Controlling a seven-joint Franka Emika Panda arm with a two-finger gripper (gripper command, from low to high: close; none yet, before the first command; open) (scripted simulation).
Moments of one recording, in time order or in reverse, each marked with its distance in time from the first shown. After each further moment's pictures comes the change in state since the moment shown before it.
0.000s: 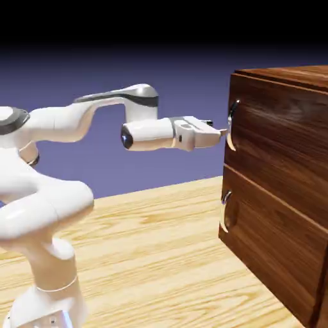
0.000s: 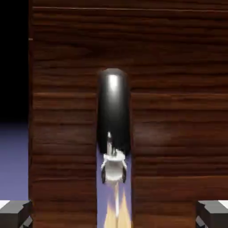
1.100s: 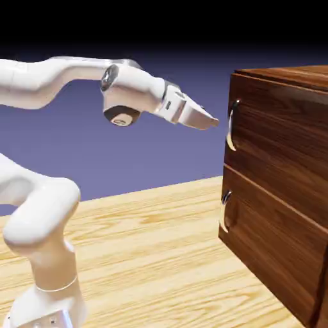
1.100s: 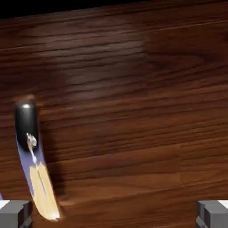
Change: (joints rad) arm 0.617 0.356 -0.617 -0.213 -1.316 0.187 0.723
